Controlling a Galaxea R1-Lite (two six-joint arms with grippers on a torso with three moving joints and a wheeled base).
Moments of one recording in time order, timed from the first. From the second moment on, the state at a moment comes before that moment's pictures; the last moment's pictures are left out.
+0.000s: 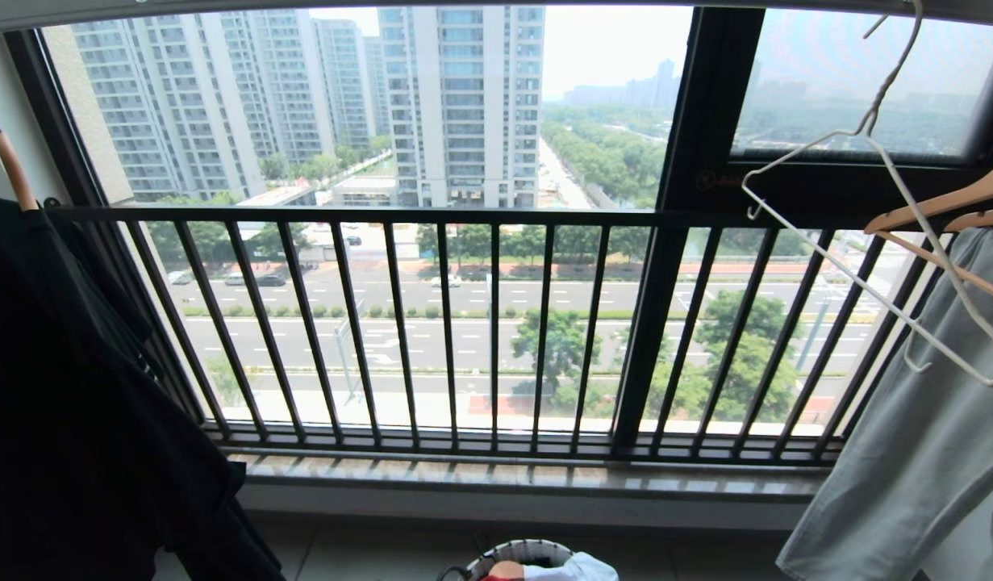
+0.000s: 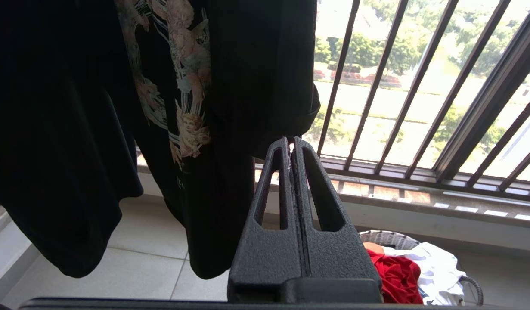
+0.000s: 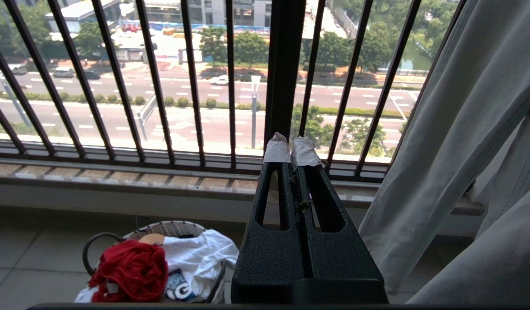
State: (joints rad) left arm 0.01 0.00 0.00 0.00 0.05 -0.09; right arm -0.01 0.00 0.00 0.00 0.00 -0.02
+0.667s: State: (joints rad) left arm 0.01 0.00 0.00 0.00 0.05 -0.09; right arm -0.01 0.00 0.00 0.00 0.00 0.00
